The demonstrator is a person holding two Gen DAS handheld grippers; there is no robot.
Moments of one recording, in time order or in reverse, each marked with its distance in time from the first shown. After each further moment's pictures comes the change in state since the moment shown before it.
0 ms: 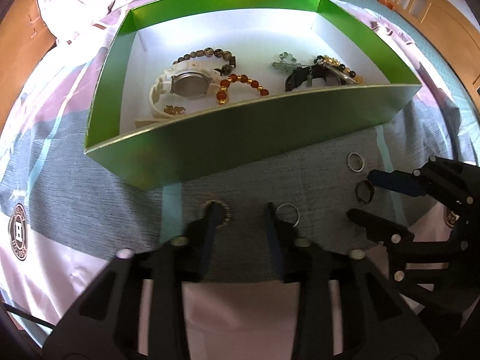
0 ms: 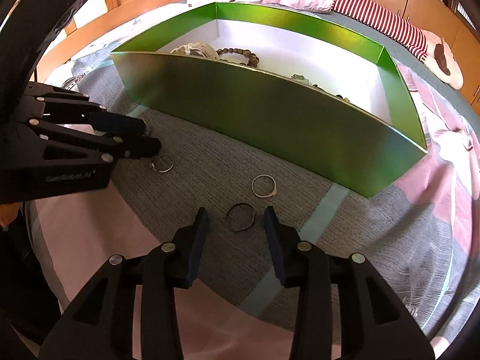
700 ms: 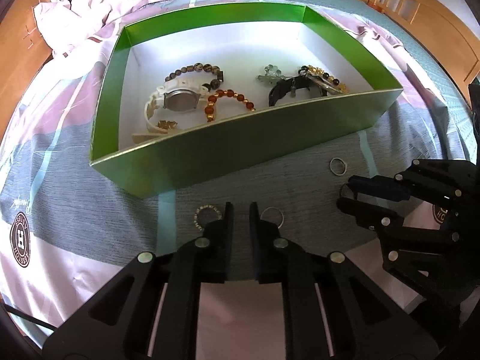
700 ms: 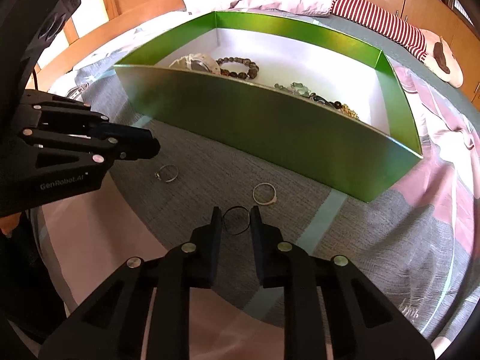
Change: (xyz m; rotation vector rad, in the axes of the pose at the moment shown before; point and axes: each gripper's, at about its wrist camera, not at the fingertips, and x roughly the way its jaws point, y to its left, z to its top) left arm -0.017 -0.005 -0.001 0.023 -0.043 -0.039; right arm -0.003 0.001 0.007 0.005 -0.024 0.007
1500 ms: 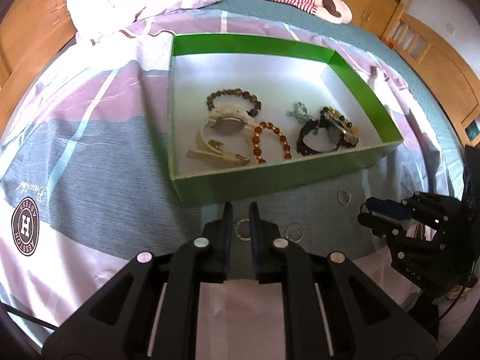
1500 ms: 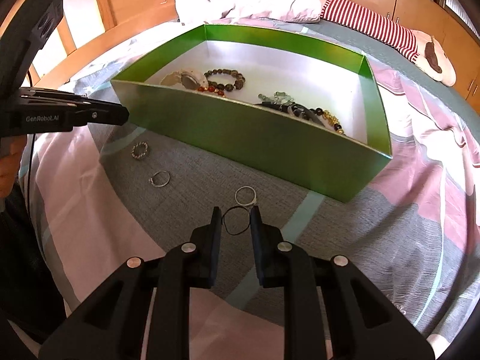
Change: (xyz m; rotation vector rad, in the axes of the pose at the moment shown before) left arm -0.029 0.040 0.006 -0.130 -0.065 -0.050; right arm -0.016 -0.016 -0.003 0.027 -0.033 -0.007
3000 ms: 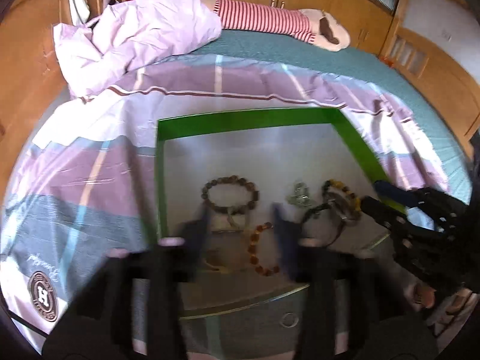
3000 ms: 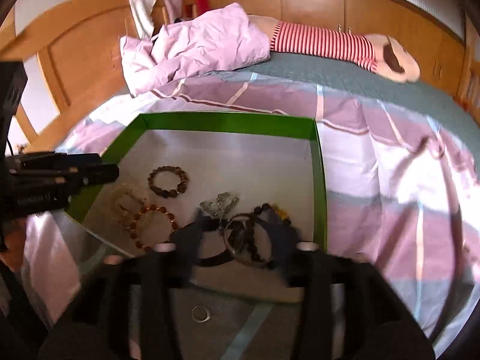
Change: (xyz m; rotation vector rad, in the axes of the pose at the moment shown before) left arm -0.004 -0.014 0.080 0.035 -0.153 0.047; right arm -0.015 -0.054 0.072 0.226 -0.220 -0.028
